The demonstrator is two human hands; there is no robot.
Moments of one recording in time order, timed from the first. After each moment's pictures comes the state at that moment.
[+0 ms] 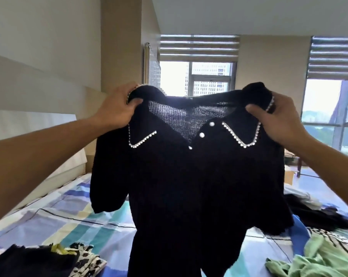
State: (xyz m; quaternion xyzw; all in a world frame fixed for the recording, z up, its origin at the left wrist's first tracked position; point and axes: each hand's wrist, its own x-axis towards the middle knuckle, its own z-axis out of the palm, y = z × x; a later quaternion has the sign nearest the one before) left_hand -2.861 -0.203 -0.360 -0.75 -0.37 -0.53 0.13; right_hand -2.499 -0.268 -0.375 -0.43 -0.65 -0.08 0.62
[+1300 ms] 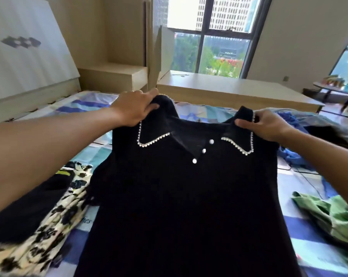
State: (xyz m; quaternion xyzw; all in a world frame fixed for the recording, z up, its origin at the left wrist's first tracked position) left_hand -2.866 -0.022 -0.634 -0.83 -0.49 -0.21 0.15; right_hand -2.493 -0.071 -0.630 -0.68 -0.67 0.14 0.26
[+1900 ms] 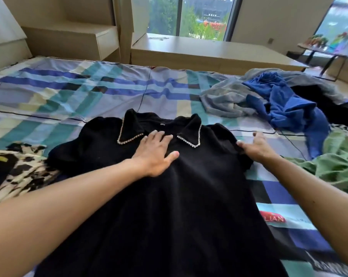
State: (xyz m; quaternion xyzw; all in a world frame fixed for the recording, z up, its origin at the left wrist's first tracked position) left_hand -2.734 -0.057 -0.828 -0.84 -0.53 -0.08 -0.08; right_hand -2.418 -0.071 -0.816 -0.83 -0.47 0.19 0.25
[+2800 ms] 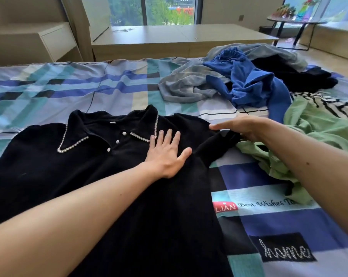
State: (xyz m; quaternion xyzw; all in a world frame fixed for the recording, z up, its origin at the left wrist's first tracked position) left_hand -2.565 -0.061 -0.870 -0.86 -0.50 -0.04 -0.12; right_hand -2.327 -0.078 -0.796 -0.79 -0.43 0.40 0.19
